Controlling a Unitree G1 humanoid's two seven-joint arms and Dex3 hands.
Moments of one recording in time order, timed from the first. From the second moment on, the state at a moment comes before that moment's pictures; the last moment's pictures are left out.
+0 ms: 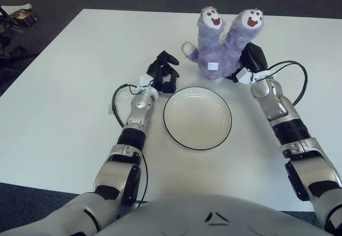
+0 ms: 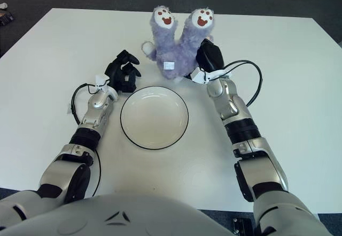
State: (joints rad) left arm -0.44 -0.05 0.01 0.63 -0.05 -0.38 -0.17; right arm -0.50 -0.40 0.22 0.27 -0.52 -0.18 -0.16
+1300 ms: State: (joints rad) left arm -0.54 0.01 0.08 0.73 -0.03 -0.36 -0.04; right arm -0.42 -0.32 0.18 -0.07 -0.49 -0.09 0.02
